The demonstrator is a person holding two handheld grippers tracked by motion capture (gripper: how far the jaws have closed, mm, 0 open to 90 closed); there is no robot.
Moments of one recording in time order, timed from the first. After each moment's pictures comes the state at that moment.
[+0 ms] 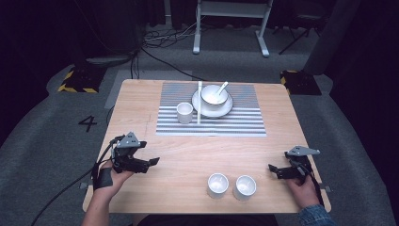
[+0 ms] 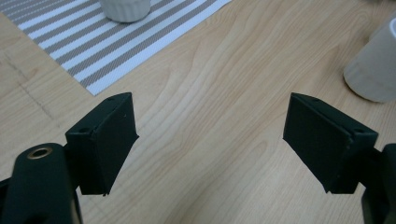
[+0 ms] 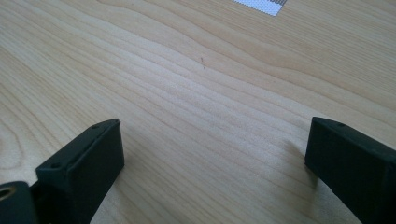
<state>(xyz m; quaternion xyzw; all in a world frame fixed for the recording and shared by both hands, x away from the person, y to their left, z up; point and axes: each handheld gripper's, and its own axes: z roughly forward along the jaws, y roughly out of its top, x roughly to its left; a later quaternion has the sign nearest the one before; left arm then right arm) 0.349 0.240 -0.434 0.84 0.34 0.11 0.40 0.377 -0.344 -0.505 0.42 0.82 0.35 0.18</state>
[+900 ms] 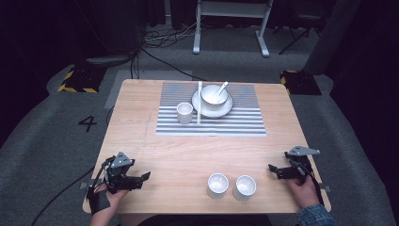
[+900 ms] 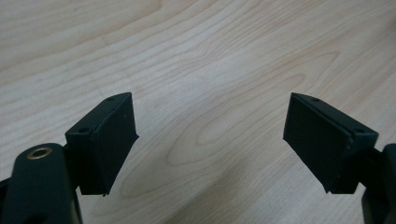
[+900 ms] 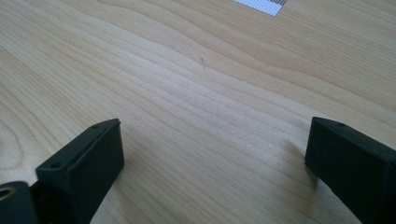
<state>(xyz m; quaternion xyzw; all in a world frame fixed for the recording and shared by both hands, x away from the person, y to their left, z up) 0.310 0.256 -0.486 0.80 0.45 0.13 0.37 0.377 -0.344 -0.505 0.42 0.82 0.35 0.18</state>
